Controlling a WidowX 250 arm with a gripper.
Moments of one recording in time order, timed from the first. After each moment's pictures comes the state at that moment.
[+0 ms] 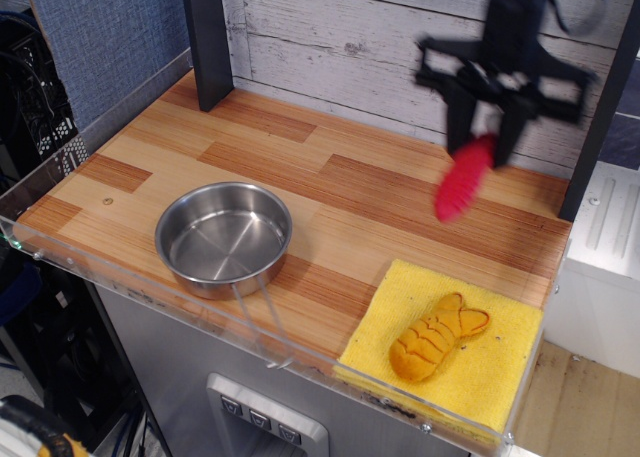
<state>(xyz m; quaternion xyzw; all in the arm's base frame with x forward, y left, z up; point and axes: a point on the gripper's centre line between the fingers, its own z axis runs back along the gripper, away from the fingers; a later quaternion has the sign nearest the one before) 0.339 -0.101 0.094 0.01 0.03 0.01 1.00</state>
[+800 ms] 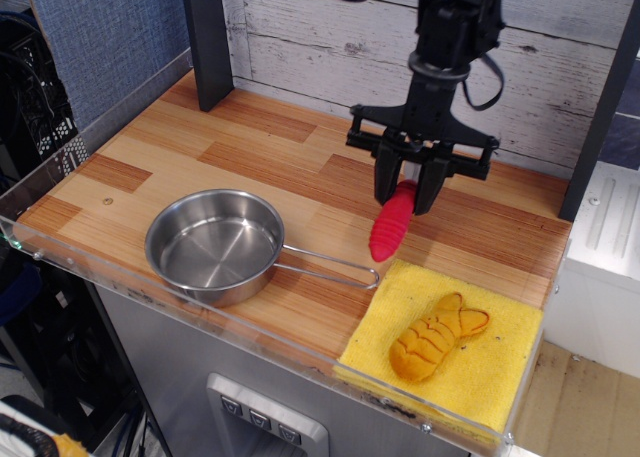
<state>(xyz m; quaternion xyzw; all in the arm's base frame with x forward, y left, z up) 0.347 -0.038 0.033 0.04 0.04 0.10 0.99</state>
